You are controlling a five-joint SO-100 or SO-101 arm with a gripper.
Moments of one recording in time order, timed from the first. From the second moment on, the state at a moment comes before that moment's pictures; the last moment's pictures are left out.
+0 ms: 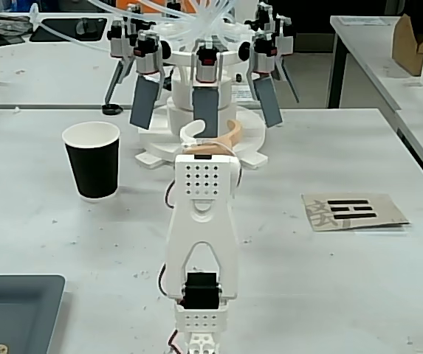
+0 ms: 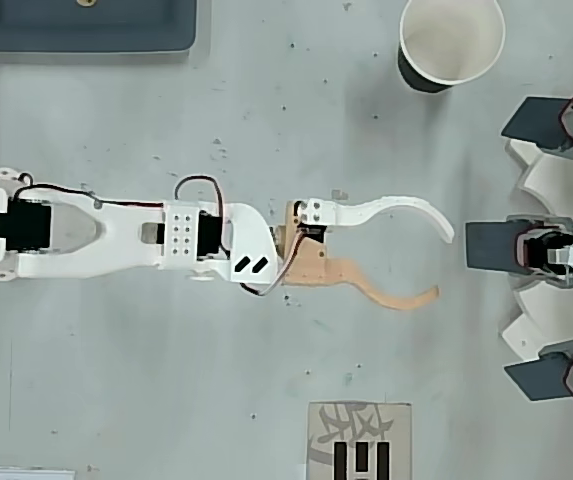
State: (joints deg) arm -1.7 76.6 113.8 -43.9 -94.9
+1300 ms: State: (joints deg) arm 0.4 97.2 141.2 -54.4 -94.6
